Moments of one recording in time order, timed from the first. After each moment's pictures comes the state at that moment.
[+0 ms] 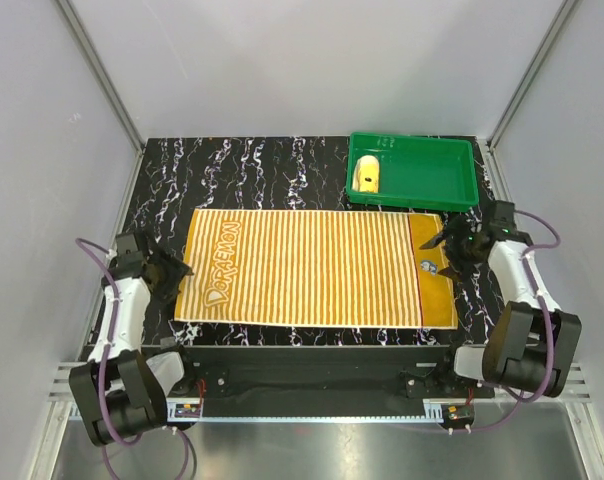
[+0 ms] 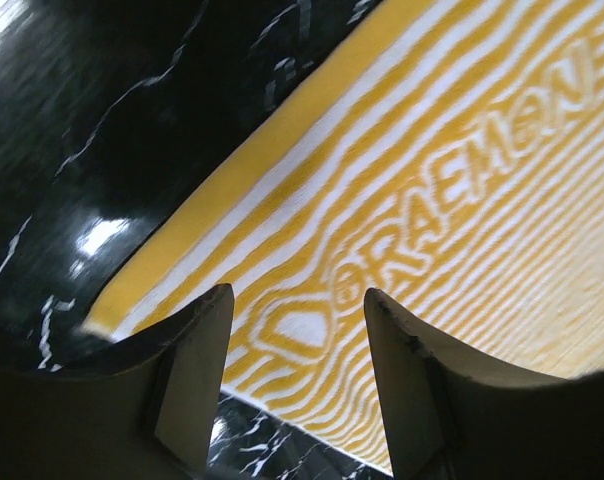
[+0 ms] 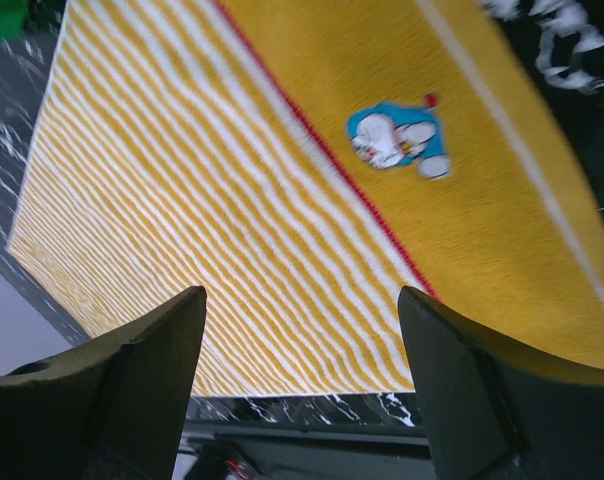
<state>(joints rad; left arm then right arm) 0.31 1.05 0.64 -0.63 0.16 -0.69 -0.29 1.30 0.85 -0.65 -0.36 0.66</state>
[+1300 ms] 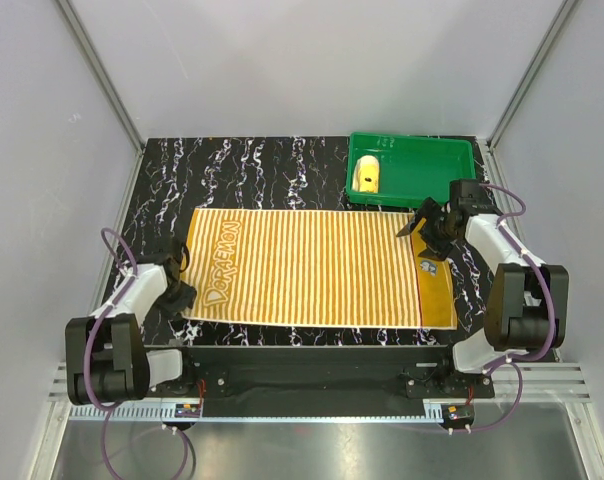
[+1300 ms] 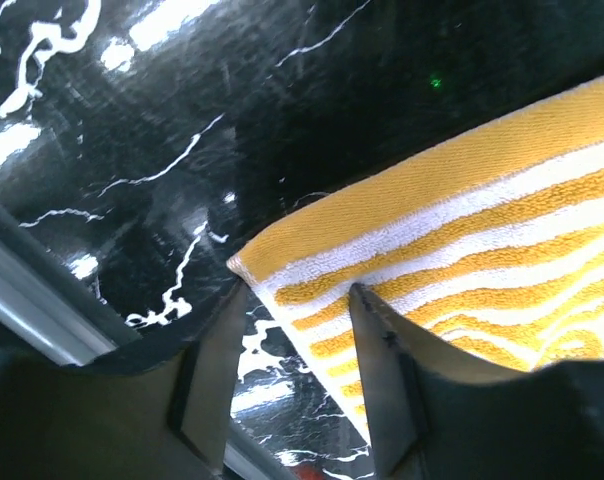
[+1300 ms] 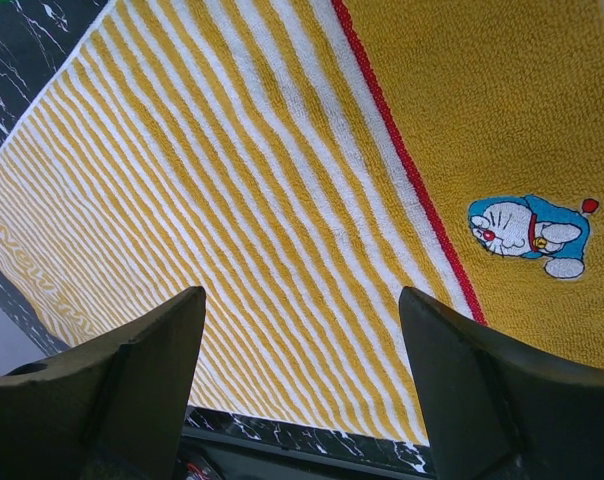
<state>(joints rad) 0.08 1.24 0.60 -0.82 -0.26 -0.96 -0.04 1.53 1.01 -0.57 -0.30 0.65</state>
